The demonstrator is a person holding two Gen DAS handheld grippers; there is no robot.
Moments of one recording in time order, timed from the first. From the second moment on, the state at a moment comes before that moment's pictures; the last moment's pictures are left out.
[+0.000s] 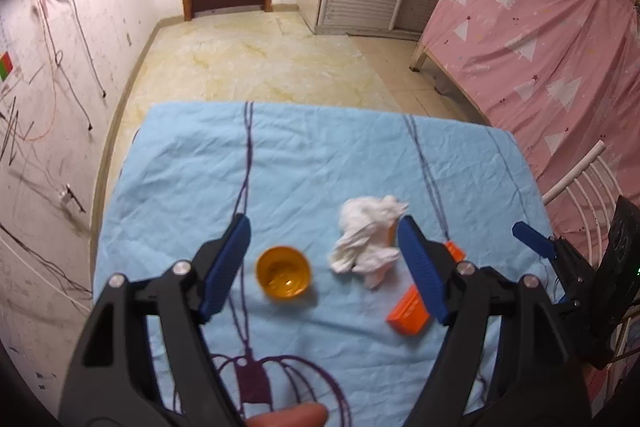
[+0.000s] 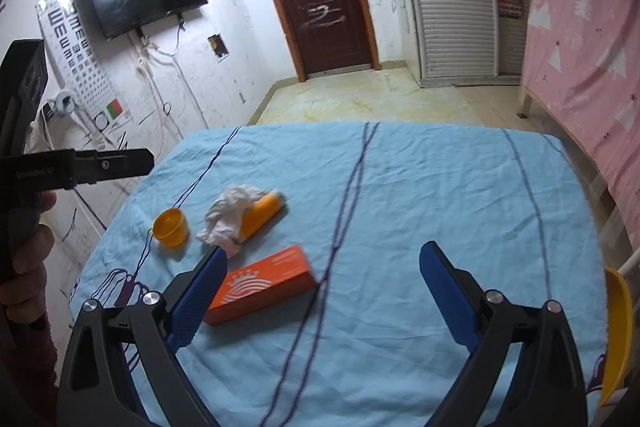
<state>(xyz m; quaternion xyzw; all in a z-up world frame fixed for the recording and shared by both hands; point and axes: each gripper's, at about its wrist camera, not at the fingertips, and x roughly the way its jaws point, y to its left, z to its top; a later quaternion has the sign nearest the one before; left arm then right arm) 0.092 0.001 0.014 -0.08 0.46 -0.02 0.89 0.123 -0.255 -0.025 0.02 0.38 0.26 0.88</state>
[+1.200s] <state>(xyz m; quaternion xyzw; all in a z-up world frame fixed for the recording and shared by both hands) 0.104 0.004 -0.061 -0.02 0.50 0.01 0.87 0.120 -0.181 -0.060 -0.08 0.43 0.33 0.84</state>
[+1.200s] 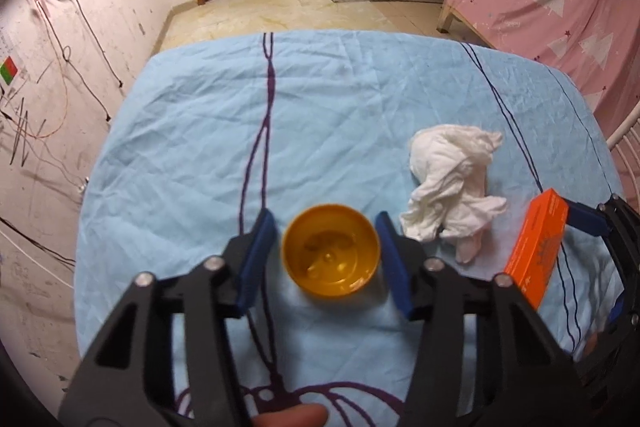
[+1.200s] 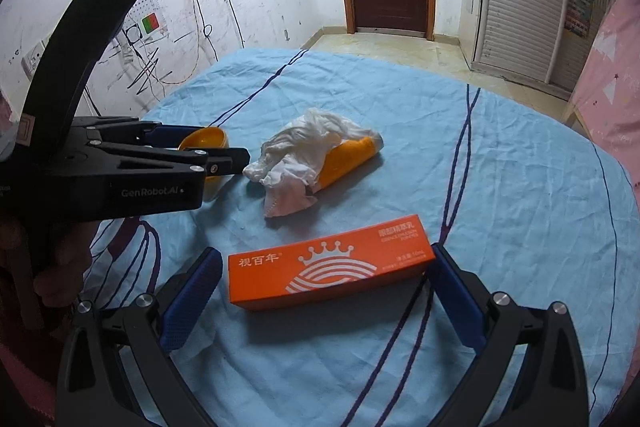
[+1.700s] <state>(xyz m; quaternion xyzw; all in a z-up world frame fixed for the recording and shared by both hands) 0.097 0.001 -0.047 -0.03 0.49 0.01 0.87 0.118 -0.208 -0.040 -0.06 0.40 0.30 0.86</state>
